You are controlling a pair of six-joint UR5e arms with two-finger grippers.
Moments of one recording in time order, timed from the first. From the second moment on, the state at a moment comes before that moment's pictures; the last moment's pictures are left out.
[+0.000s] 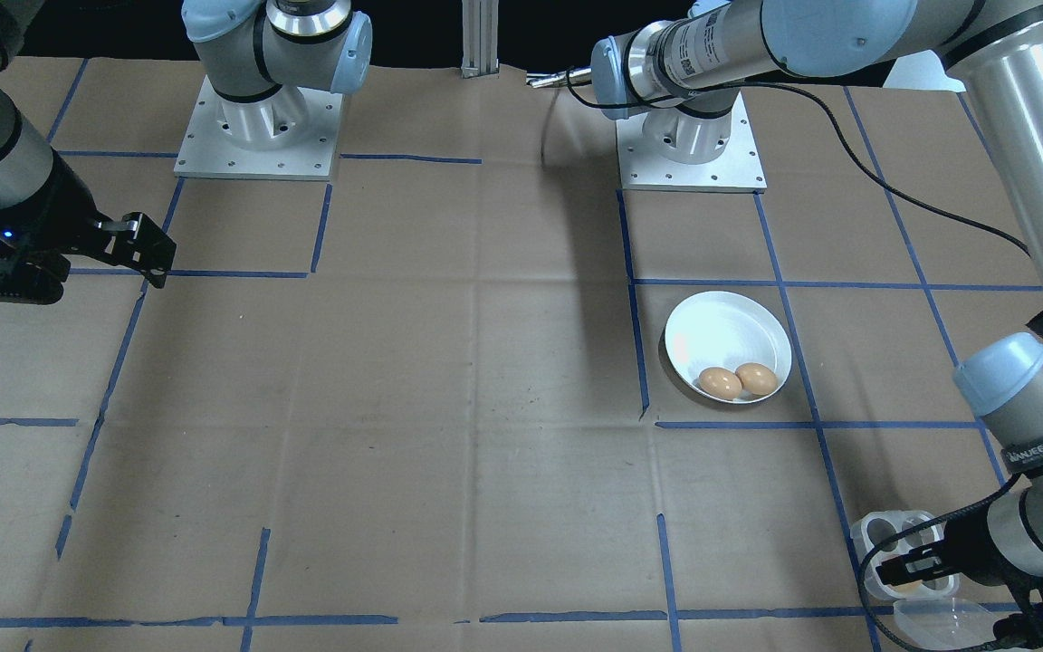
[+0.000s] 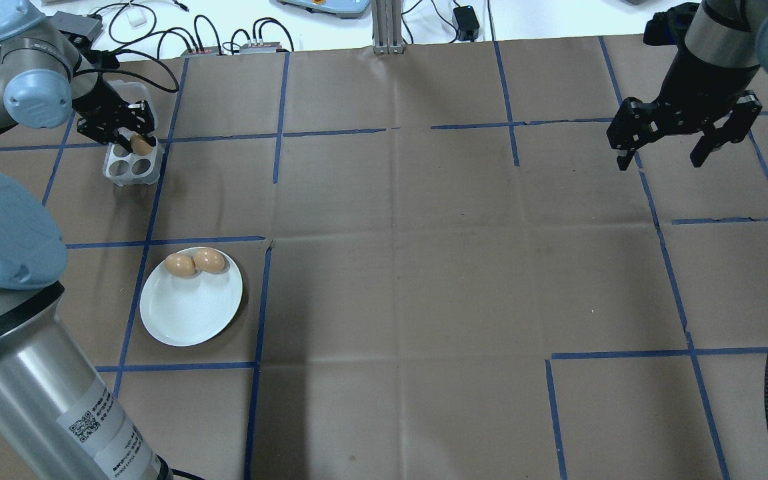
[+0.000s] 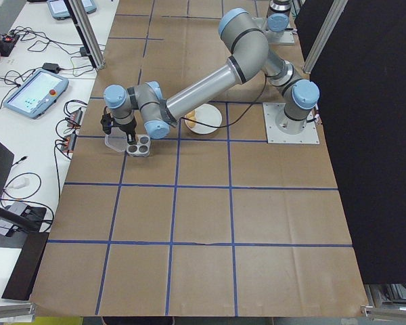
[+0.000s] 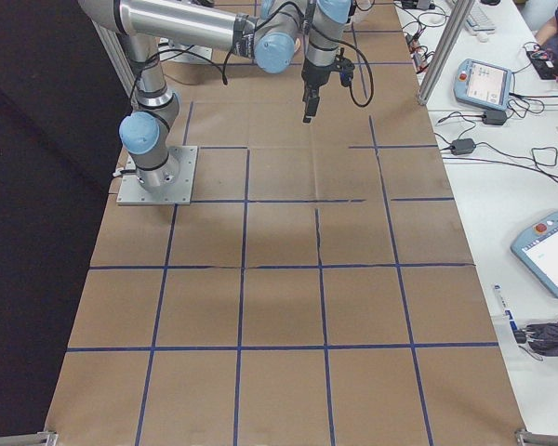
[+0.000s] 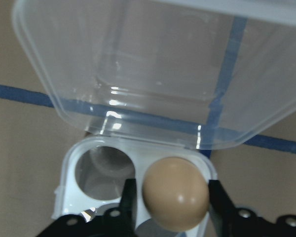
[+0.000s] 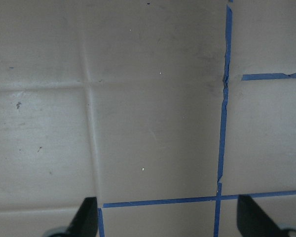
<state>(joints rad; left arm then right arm) -1.19 -2.34 -1.22 -1.16 1.49 0.17 1.39 -1.48 1.60 -1.57 -1.64 -0.14</state>
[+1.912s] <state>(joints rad) -1.25 -1.82 -1.73 -1.45 1.45 -0.01 1.39 -1.48 1.60 -1.57 -1.64 -0.14</state>
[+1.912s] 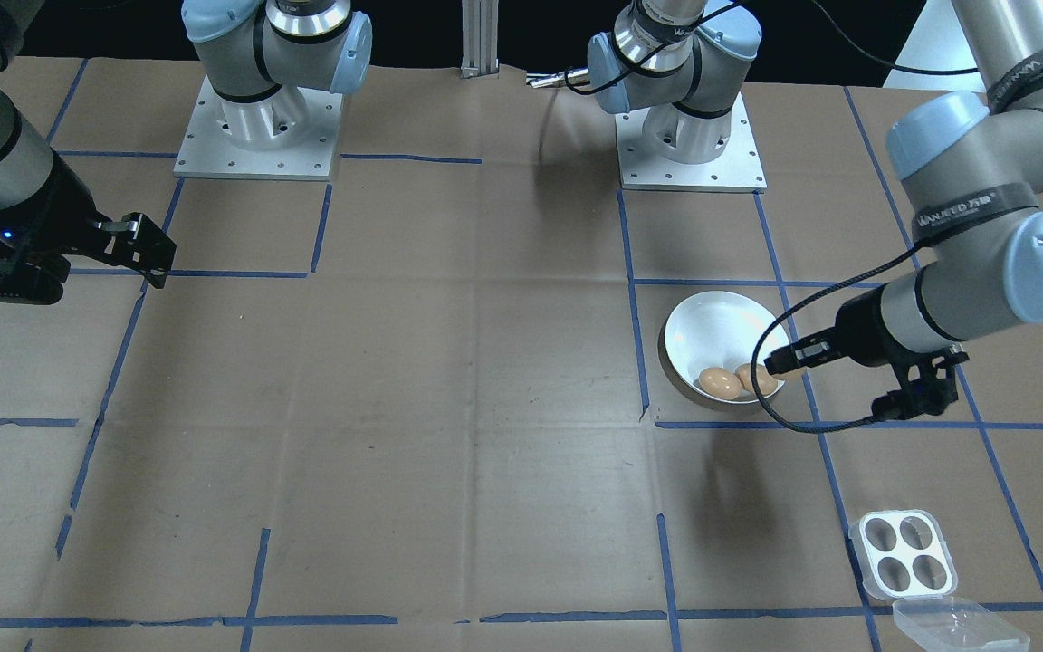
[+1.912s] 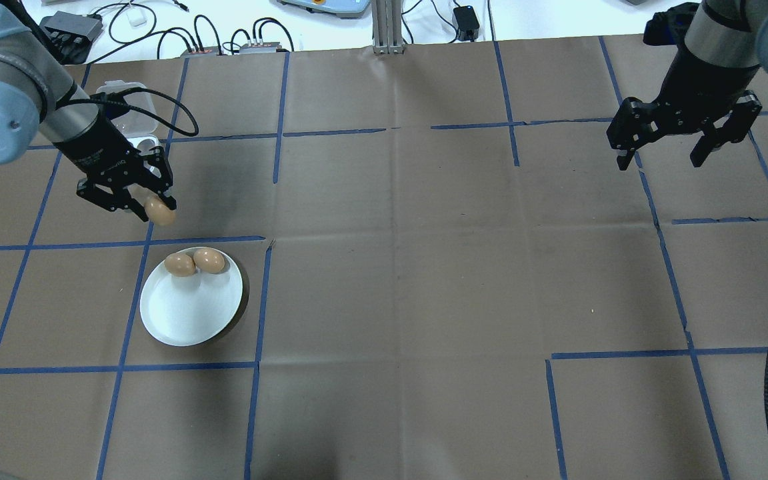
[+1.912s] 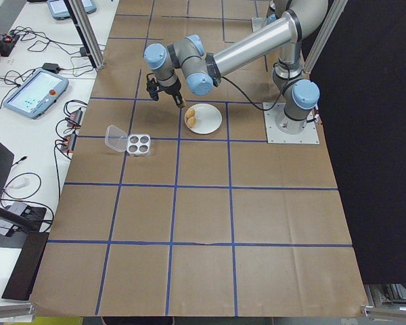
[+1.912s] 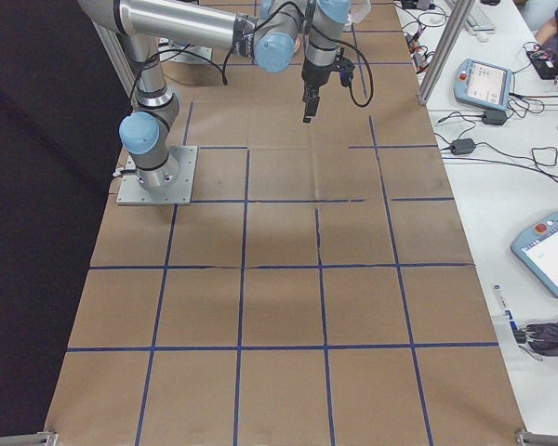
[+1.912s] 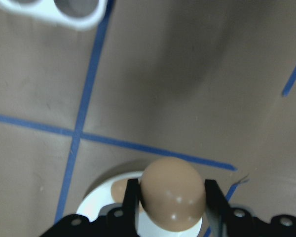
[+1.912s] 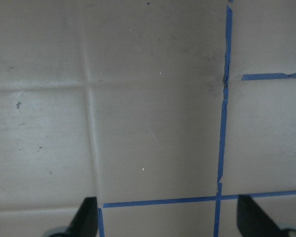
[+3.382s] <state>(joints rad) -1.23 -1.76 -2.00 -1.20 1.46 -0.07 1.39 -1.48 1.60 -1.57 -1.64 -0.14</state>
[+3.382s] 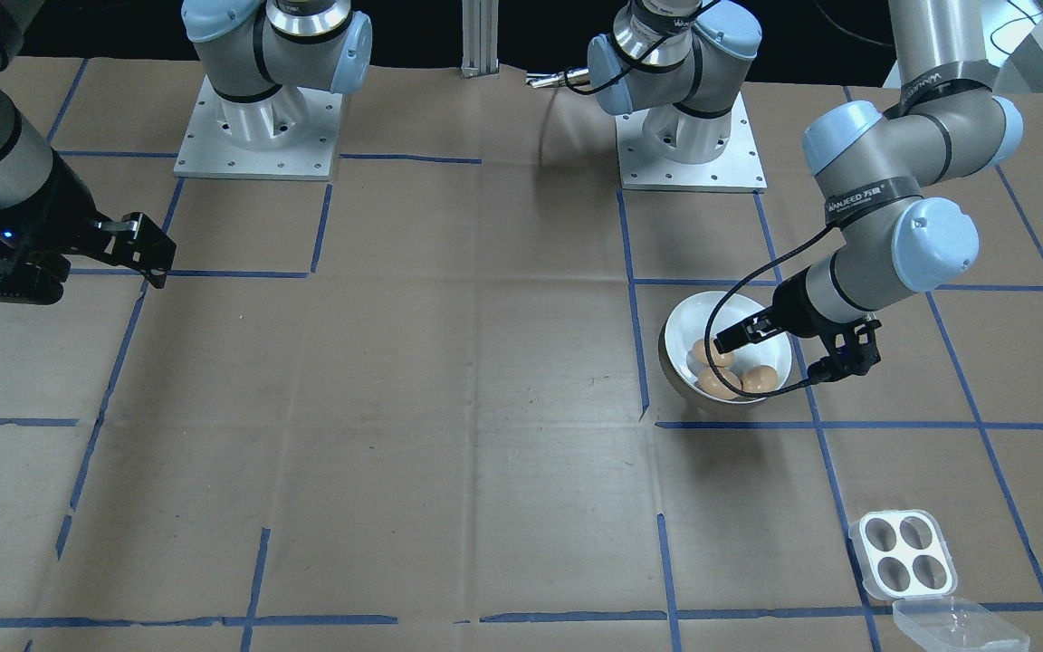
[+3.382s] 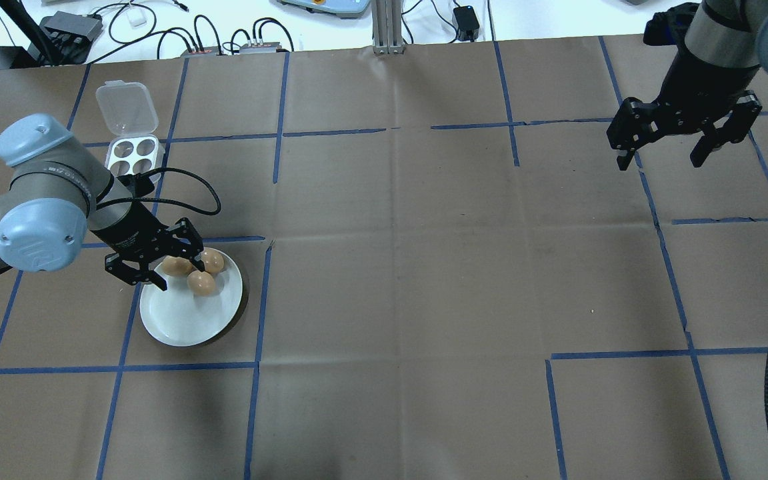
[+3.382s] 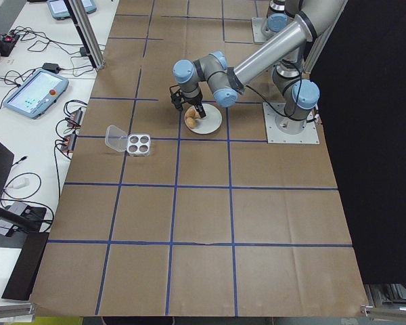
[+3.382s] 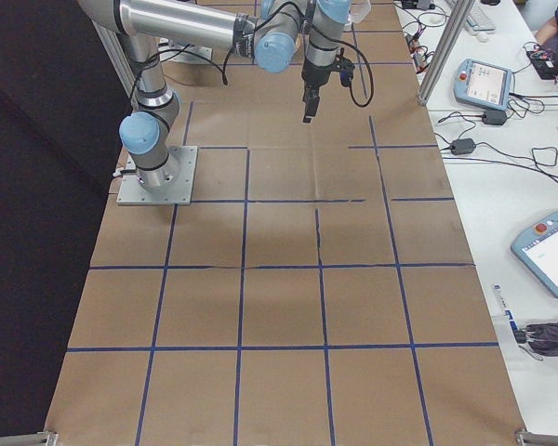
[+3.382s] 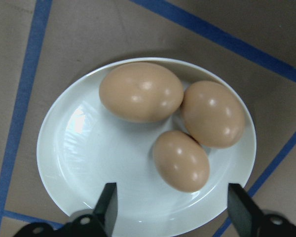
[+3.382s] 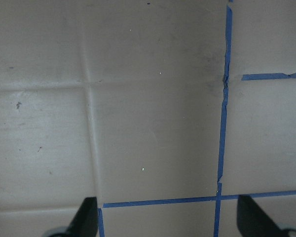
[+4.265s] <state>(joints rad) -1.35 -1.68 -1.68 -1.45 1.55 -0.04 1.39 -1.48 1.60 -1.57 -1.64 -0.14</state>
